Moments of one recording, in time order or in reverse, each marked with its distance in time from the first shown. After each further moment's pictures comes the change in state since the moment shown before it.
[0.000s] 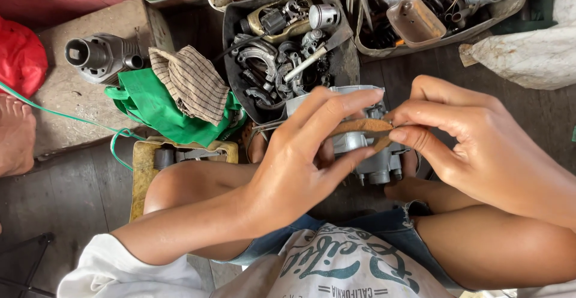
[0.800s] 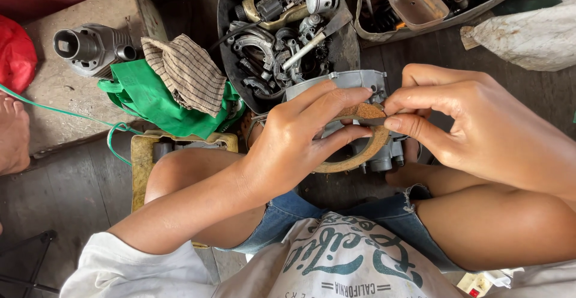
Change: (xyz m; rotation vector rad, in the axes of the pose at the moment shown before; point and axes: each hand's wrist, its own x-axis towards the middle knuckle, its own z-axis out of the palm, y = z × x) left_hand -0.001 -0.039 0.001 0.055 0.012 0.246; right_hand 0.009 -0.003 0.001 -0.049 -0.139 0.056
